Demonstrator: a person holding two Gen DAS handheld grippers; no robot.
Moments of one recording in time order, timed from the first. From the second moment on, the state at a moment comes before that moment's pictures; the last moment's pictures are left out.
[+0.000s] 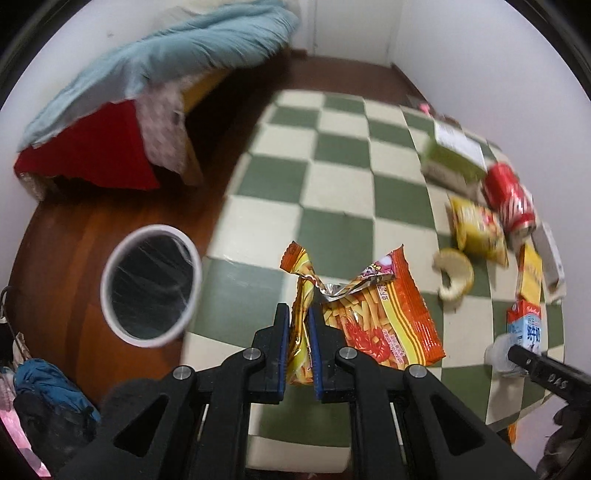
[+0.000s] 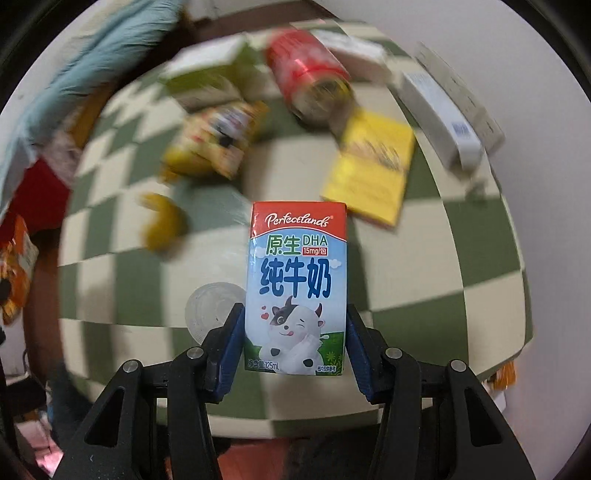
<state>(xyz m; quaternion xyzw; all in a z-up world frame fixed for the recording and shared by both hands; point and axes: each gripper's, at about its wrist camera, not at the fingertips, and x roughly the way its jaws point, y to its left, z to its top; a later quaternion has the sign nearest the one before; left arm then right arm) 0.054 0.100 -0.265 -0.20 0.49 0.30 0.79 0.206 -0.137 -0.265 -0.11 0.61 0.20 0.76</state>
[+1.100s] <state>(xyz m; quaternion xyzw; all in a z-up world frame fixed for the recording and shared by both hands) -0.007 0.164 -0.132 -0.18 0.38 0.36 0.83 0.199 -0.090 -0.140 -0.01 0.52 0.32 0.79</state>
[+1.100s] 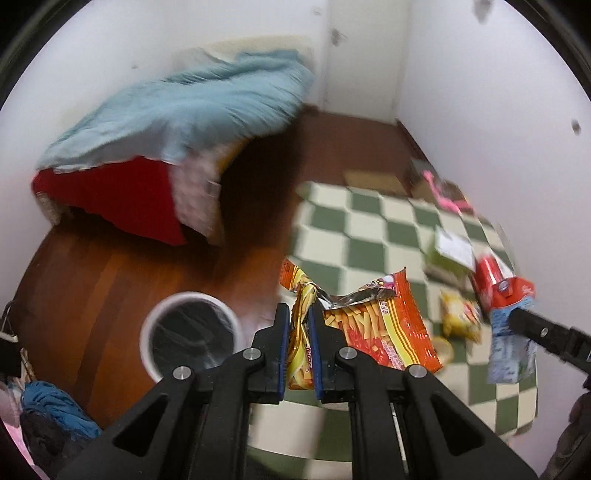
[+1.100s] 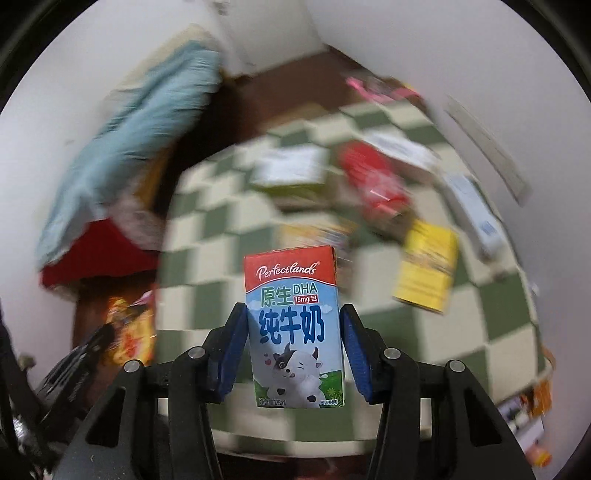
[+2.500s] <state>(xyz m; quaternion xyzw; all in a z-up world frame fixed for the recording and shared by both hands) -0.198 0.362 -0.291 -0.29 0.47 0.51 0.66 0.002 0.326 -0.358 -0.31 0.58 0.43 0.62</state>
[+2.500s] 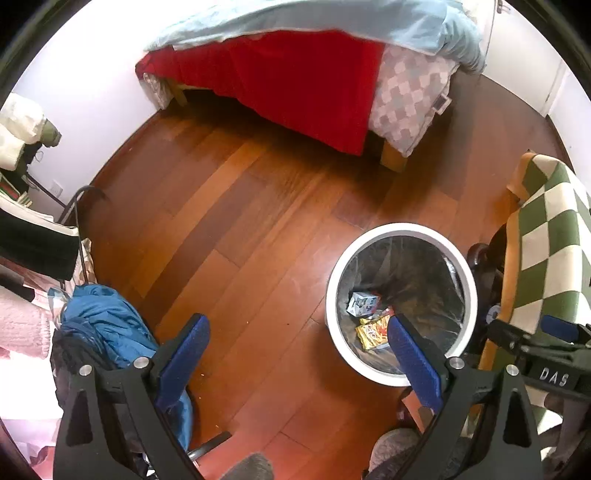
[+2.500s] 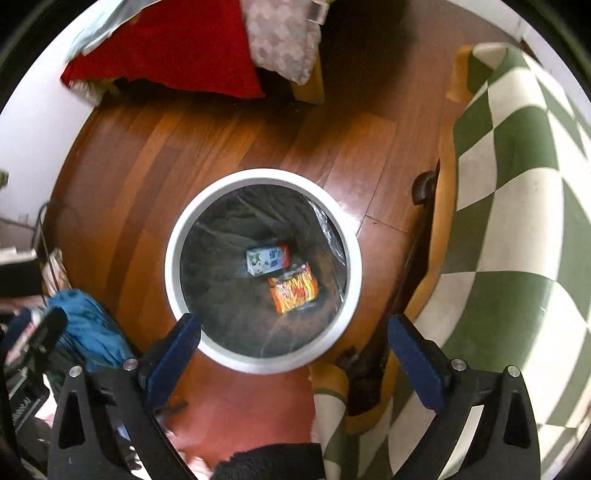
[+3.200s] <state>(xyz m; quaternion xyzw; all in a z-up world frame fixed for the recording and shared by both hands) -0.182 0.258 -0.137 -0.24 0.37 0.52 0.73 -0.010 0.204 -0.172 -0.21 0.50 0.51 0.66</state>
